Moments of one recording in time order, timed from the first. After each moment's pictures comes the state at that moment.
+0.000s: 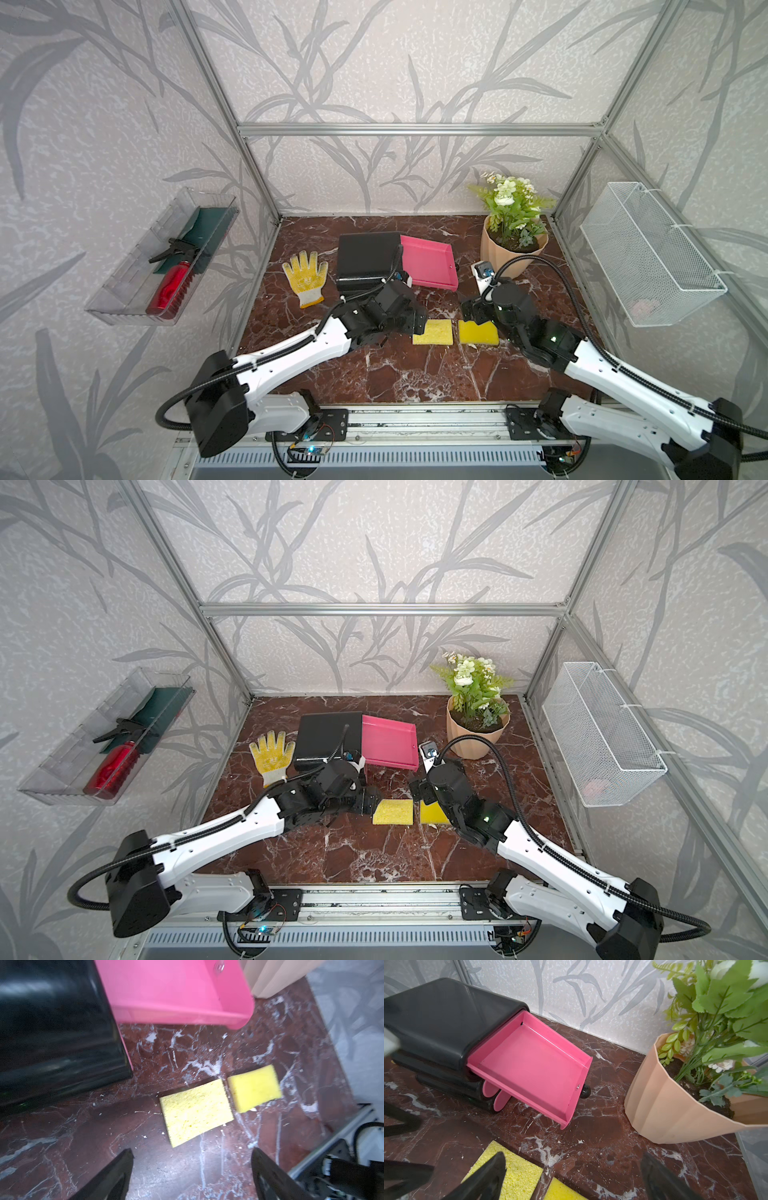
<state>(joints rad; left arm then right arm) -0.88 1.24 0.96 -0.52 -0.10 -0.60 0.79 0.97 0.78 -0.31 0.44 0.13</state>
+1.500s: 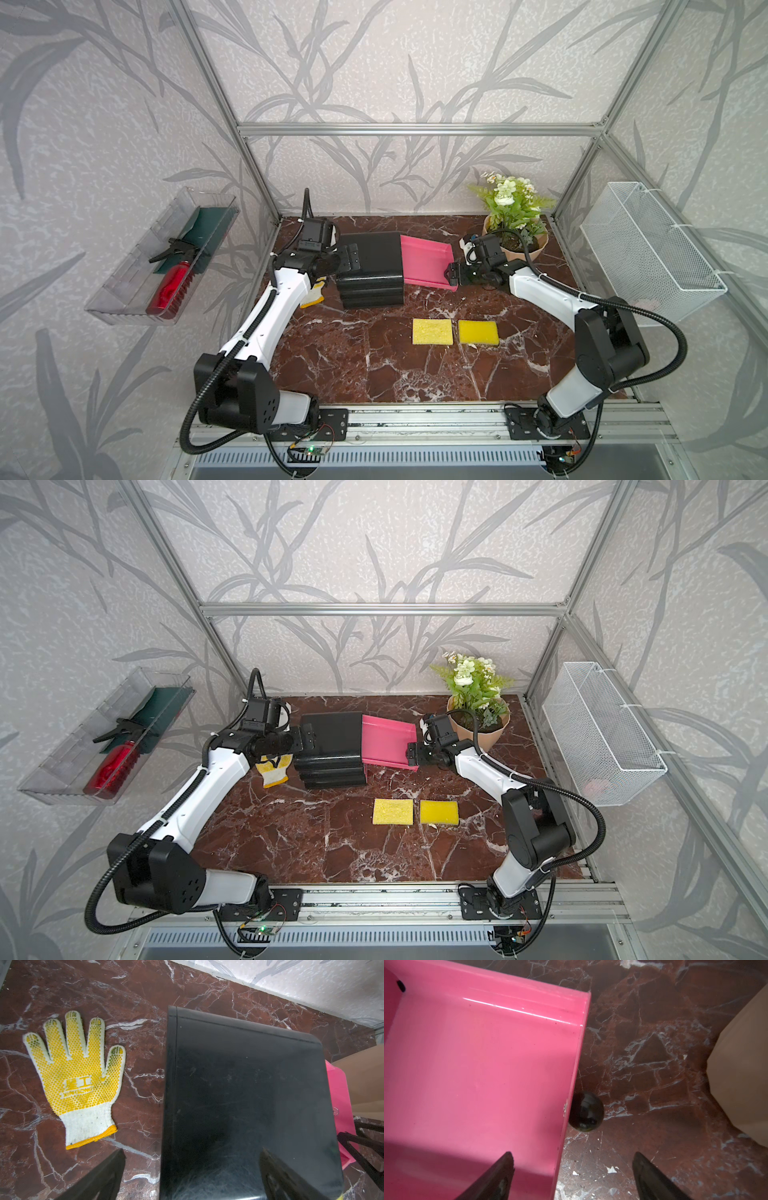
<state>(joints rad) -0.15 1.38 1.25 -0.72 0.07 -0.35 0.41 1.66 1.12 -0.34 -0.14 0.32</state>
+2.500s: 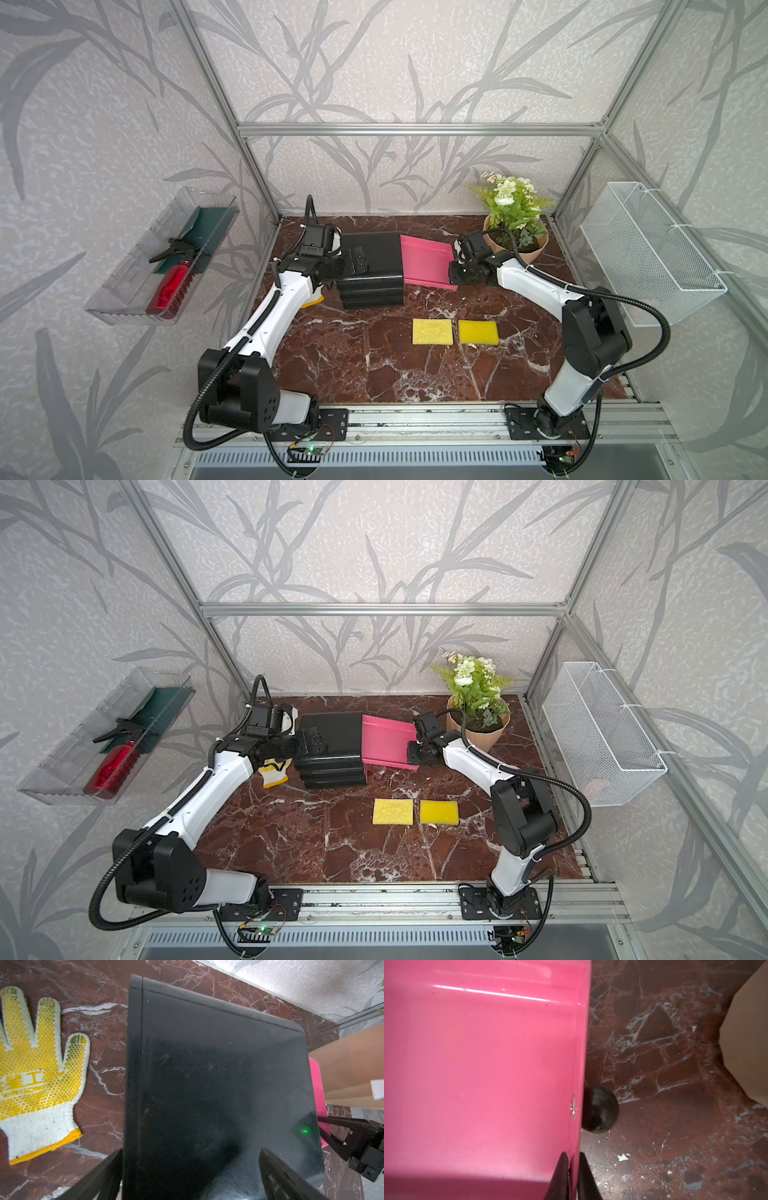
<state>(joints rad) -0.15 1.39 1.17 -0.63 0.20 -0.39 0.47 1.75 1.28 -0.52 -0.03 0.45</state>
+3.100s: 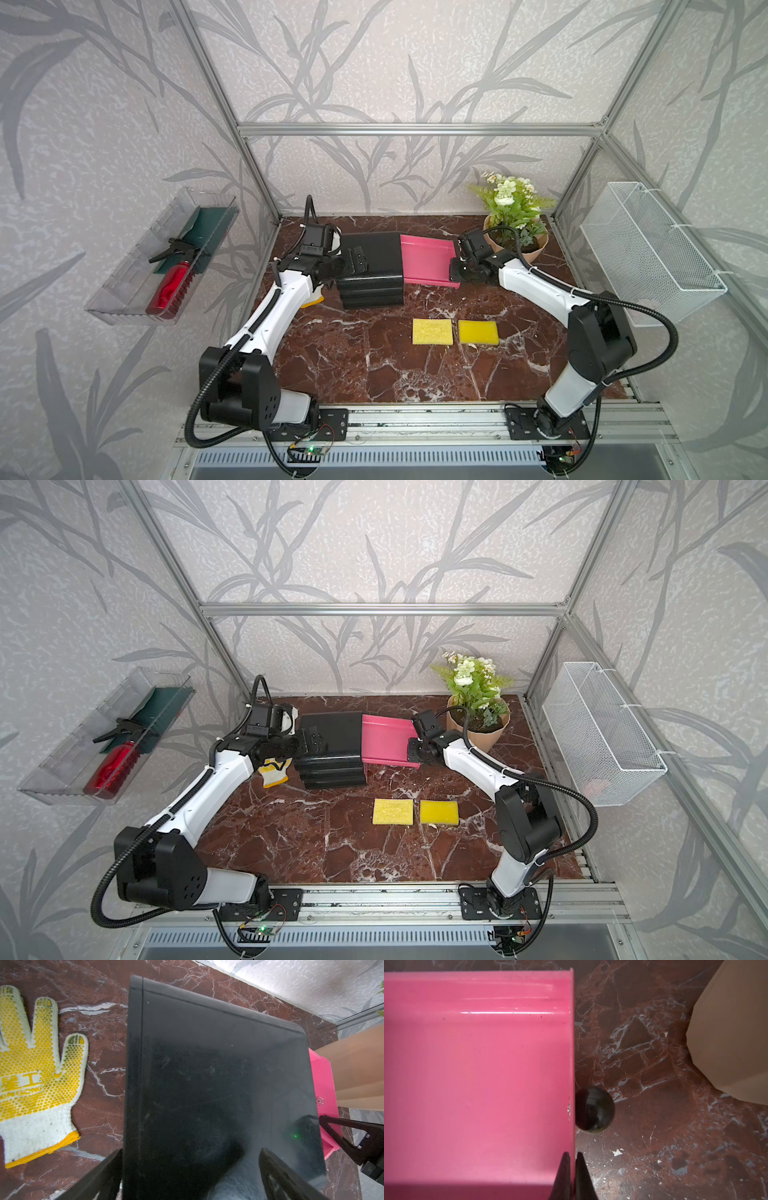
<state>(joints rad) -0.15 1.40 1.17 -0.62 0.21 -0.39 0.49 1.71 1.28 -0.53 0.05 0.53</state>
